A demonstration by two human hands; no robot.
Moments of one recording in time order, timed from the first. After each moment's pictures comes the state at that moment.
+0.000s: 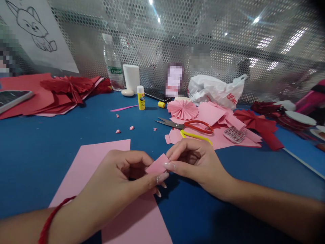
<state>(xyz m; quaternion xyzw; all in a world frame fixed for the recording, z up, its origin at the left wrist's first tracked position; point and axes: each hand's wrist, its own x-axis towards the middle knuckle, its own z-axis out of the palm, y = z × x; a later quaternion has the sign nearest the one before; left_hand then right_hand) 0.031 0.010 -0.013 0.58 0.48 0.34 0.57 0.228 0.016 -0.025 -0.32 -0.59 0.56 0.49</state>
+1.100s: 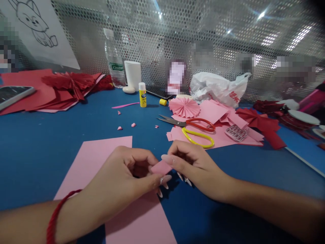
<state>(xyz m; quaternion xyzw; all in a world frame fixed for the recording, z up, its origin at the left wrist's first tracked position) 0.029 0.008 -0.009 0.55 0.46 0.30 0.63 0.226 0.010 -0.017 -0.37 -0.68 0.51 0.37</state>
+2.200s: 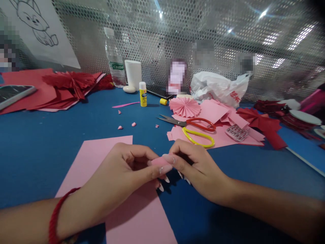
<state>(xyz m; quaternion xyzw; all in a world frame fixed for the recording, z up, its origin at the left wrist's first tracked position) 0.029 0.012 -0.007 0.57 0.45 0.32 0.61 0.228 0.011 -0.020 -0.36 -0.75 0.41 0.37</state>
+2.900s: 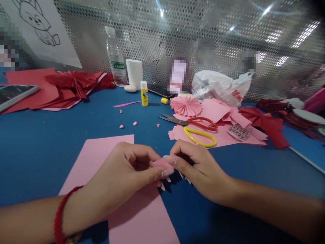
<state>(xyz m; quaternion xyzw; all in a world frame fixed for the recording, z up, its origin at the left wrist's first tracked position) 0.027 0.009 -0.009 0.58 0.44 0.33 0.60 0.229 0.012 -0.023 -0.35 -0.77 0.39 0.37</state>
